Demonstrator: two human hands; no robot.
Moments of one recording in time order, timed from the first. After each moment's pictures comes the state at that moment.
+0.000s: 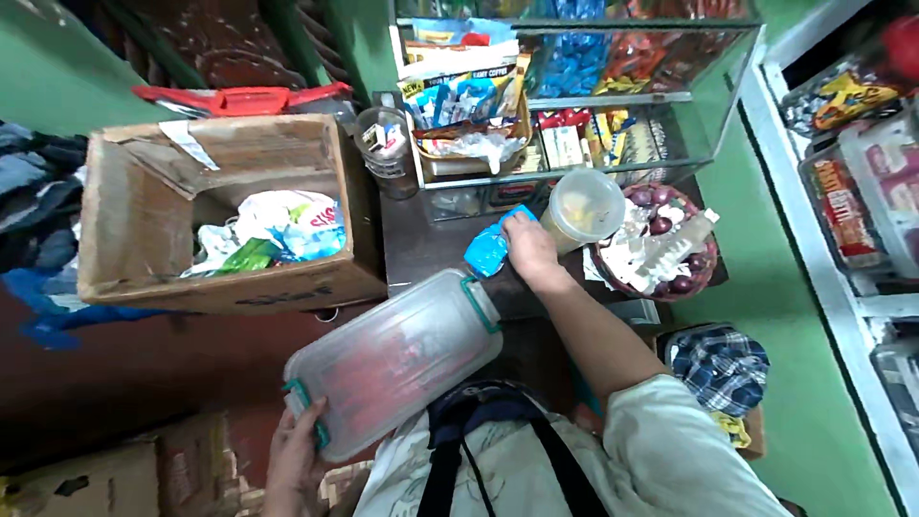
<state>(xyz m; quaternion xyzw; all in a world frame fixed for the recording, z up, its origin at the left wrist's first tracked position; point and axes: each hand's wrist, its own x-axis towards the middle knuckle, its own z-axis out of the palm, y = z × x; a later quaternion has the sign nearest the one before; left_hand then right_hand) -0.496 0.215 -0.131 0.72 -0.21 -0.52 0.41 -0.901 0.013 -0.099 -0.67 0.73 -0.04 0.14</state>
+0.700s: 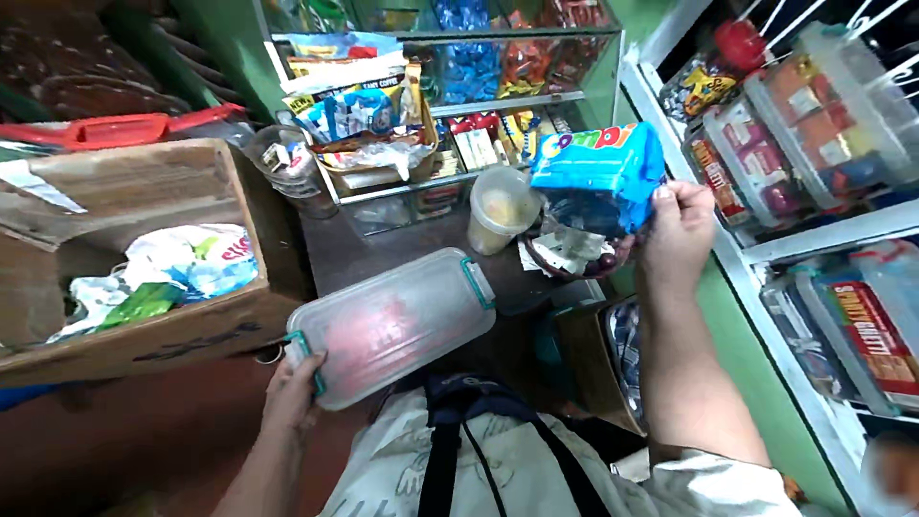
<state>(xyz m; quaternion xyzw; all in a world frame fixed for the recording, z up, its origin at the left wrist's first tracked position) -0.579 0.123 -0.148 0.64 -0.33 -0.60 0.36 -1.040 0.159 0.063 -0.38 0.69 -0.61 0.09</state>
